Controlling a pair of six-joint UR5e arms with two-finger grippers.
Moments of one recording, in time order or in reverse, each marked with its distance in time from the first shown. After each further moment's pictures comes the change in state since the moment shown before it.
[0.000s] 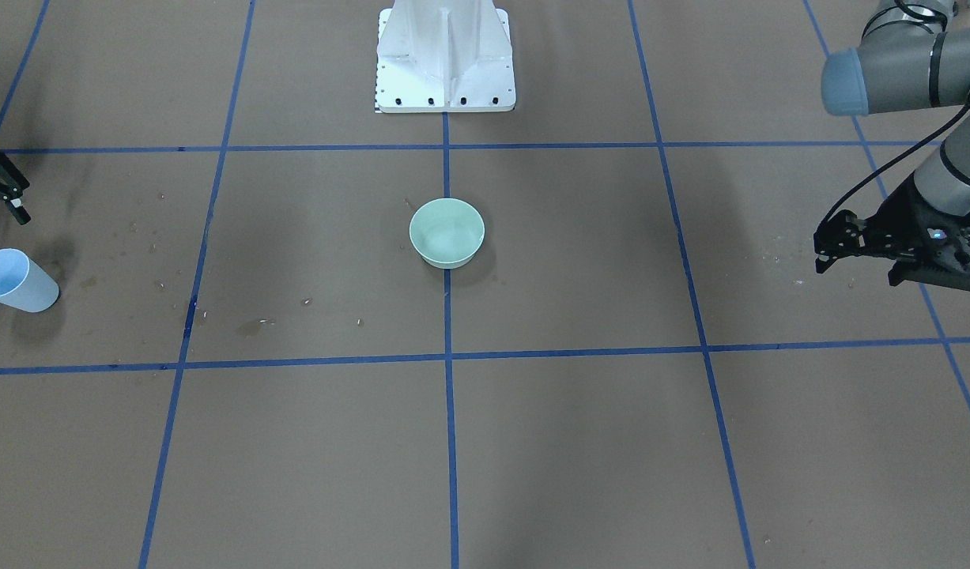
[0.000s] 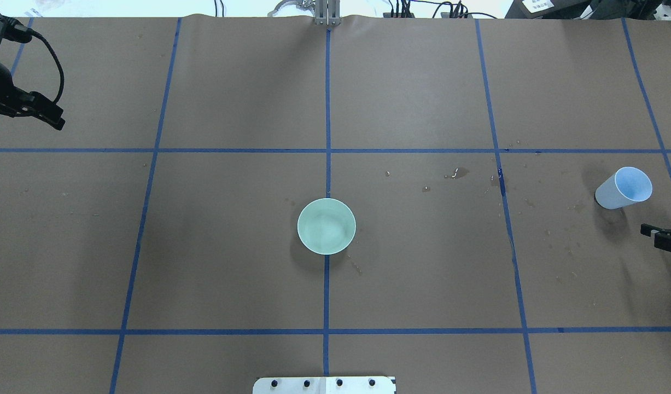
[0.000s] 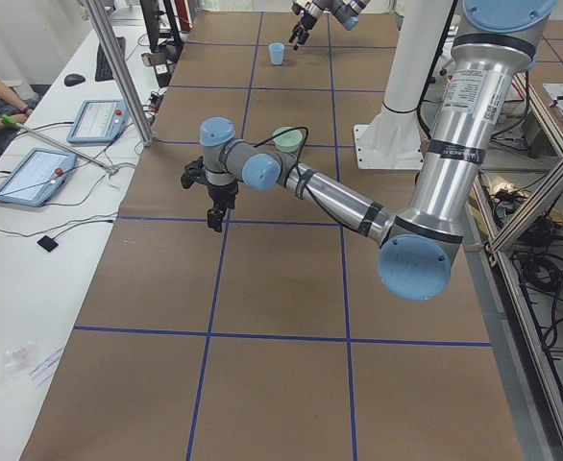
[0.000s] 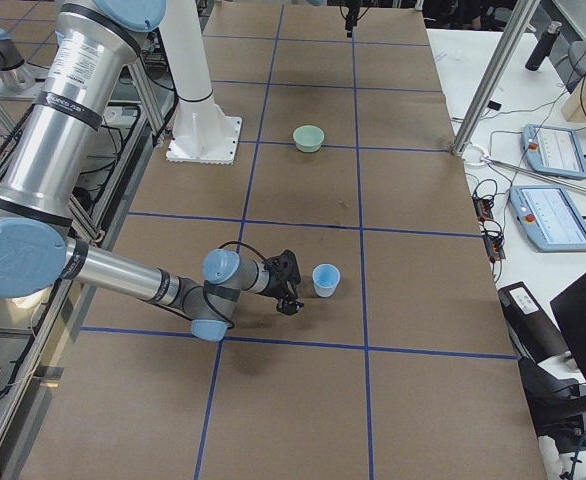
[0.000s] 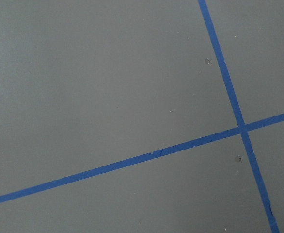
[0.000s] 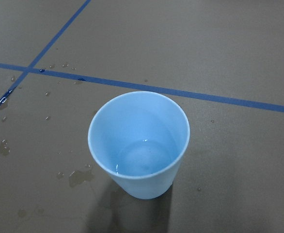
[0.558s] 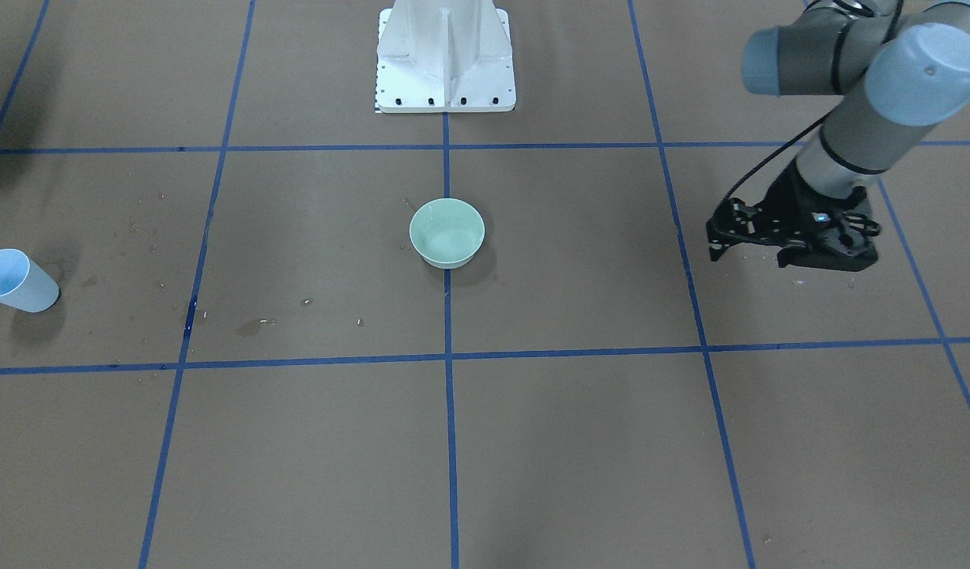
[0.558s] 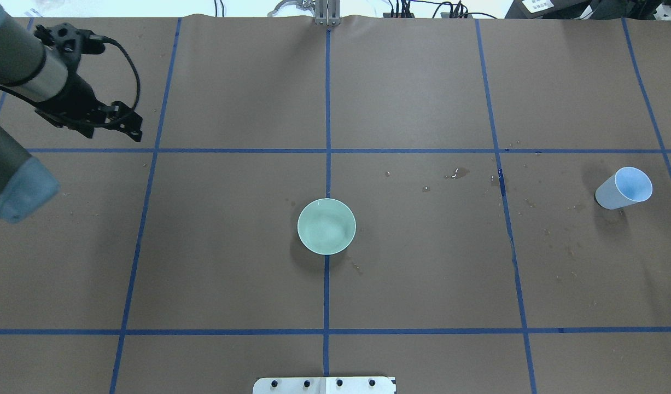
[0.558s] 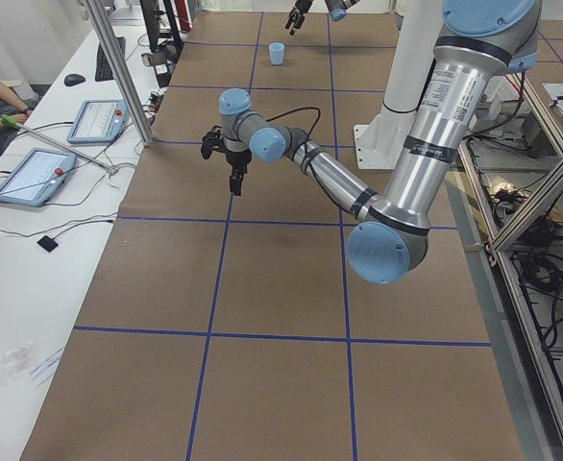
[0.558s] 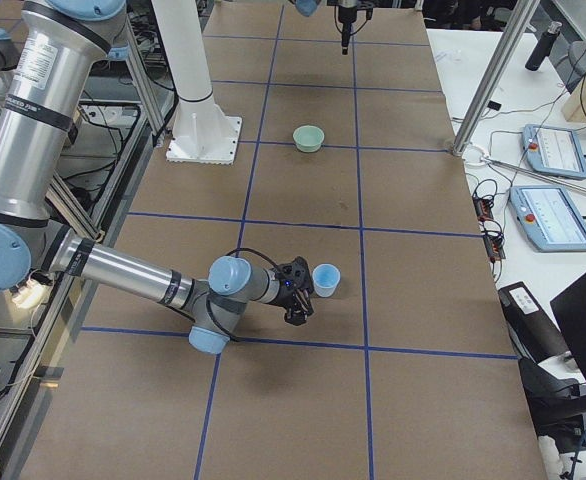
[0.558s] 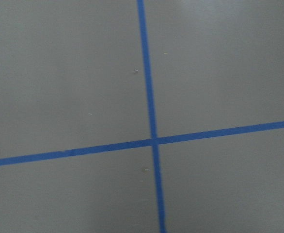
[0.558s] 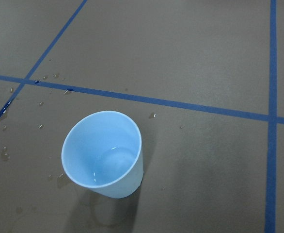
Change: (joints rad) left arm 0.207 -0.130 -0.057 0.001 0.004 -0.409; right arm 0.353 0.062 0.000 -0.143 0.368 -0.168
